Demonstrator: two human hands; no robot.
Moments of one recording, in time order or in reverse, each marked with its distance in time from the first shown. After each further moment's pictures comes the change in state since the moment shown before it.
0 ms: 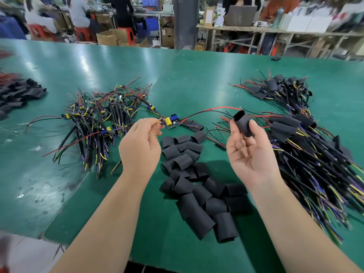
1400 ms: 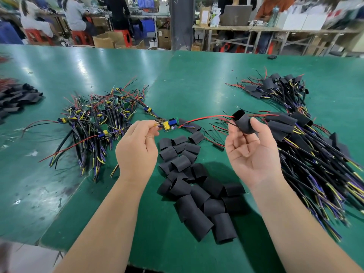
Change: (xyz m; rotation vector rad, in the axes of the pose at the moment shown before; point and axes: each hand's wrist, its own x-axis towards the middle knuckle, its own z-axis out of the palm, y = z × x) left_hand 0.001 0.002 -0.001 0.020 0.001 0.073; right_hand 0.000 -0.005 0.002 -0.054 -0.044 -0.033
